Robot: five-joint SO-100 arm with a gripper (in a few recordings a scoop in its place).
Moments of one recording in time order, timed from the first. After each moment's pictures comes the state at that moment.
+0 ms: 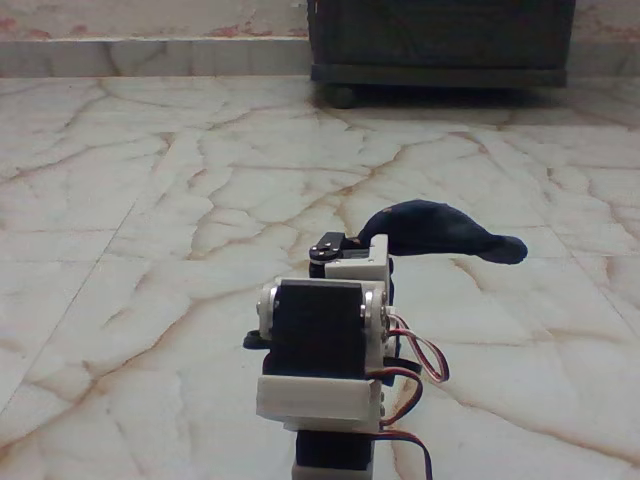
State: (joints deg) arm 5.9 137.6 176.7 -41.9 -92.5
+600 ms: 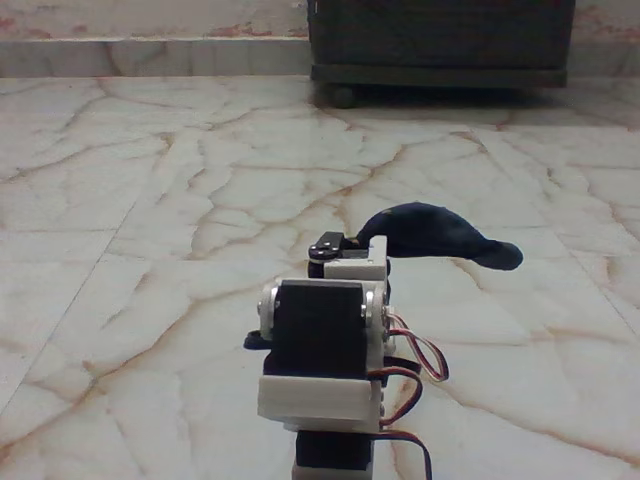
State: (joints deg) arm 5.4 137.6 176.7 -41.6 -90.9
